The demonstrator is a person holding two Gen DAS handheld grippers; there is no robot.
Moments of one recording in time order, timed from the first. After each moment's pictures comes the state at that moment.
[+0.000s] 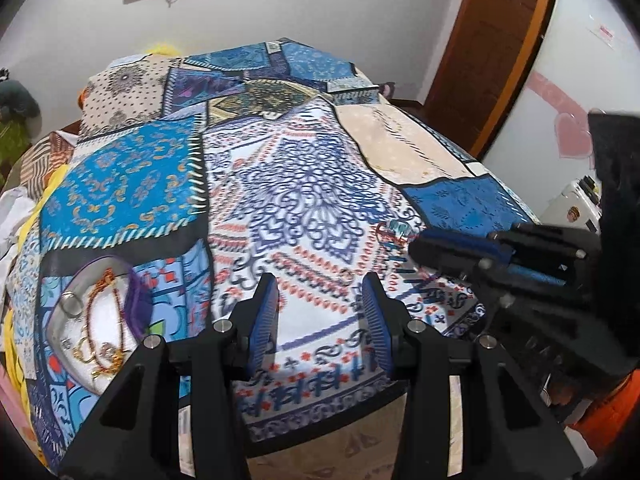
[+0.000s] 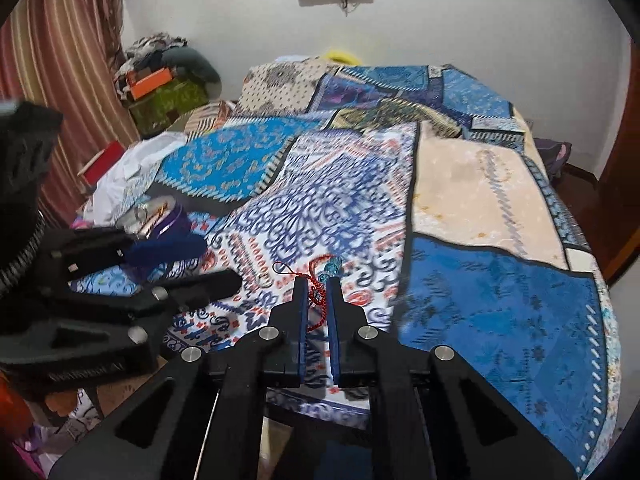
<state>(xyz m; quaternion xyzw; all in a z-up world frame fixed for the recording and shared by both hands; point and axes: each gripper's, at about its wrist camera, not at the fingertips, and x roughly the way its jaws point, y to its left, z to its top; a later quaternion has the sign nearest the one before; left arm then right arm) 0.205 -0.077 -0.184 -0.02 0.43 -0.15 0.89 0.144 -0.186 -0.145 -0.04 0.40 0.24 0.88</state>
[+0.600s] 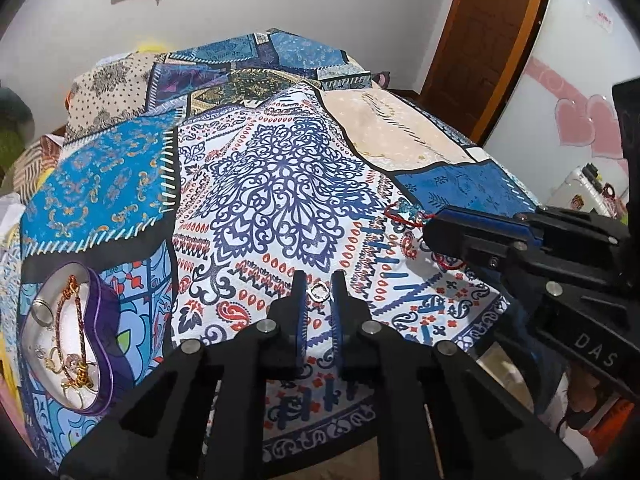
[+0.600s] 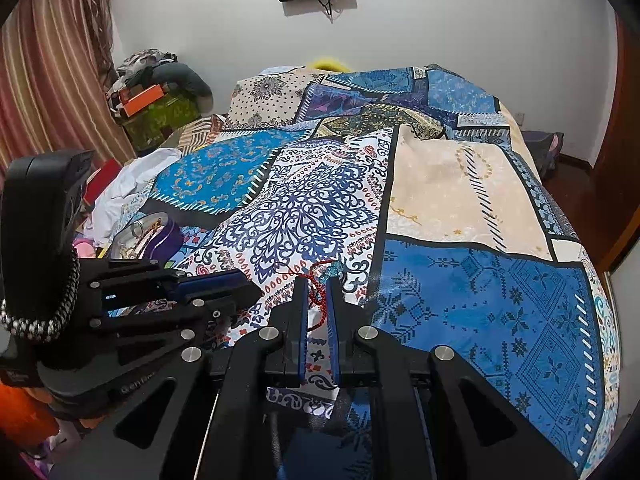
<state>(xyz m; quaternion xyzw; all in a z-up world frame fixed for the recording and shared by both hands) 0.216 -0.099 -0.202 0.00 0.44 -0.16 0.88 0.144 -0.199 -0.143 -0.01 0.40 0.23 0.89</state>
